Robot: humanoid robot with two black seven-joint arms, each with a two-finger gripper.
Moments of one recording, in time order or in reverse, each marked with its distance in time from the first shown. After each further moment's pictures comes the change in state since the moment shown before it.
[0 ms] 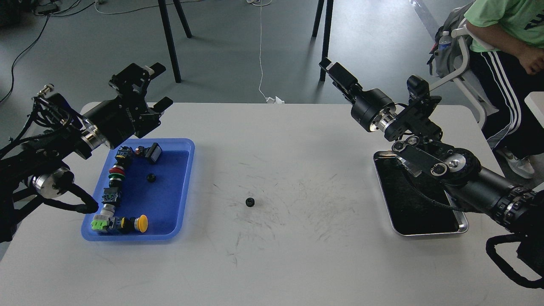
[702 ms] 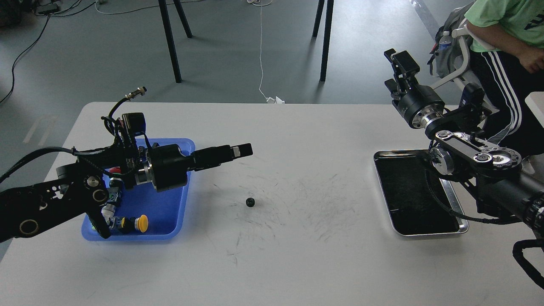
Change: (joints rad) left arm -0.010 -0.049 0.056 -0.236 0.694 0.080 0.000; right arm -0.035 -0.088 0.002 -0.042 0.341 0.034 -0.050
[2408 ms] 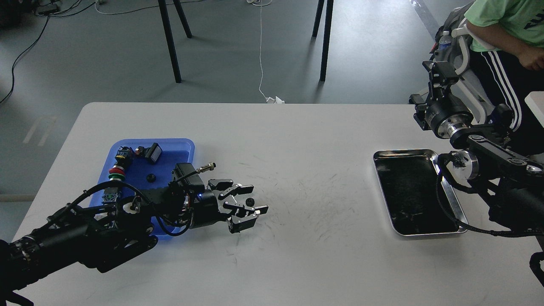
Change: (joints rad) left arm 0.085 -0.316 0.122 0.422 0.769 0.345 0.000; right arm -0.071 -0.070 0.084 0.000 0.247 0.072 -0.057
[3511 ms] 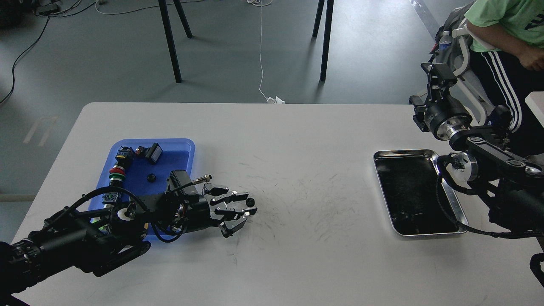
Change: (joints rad) left arm 0.014 -0.013 0.042 0.083 0.069 0.064 0.000; right arm -0.002 0.000 -0.012 0.001 -0.003 0.000 0.004
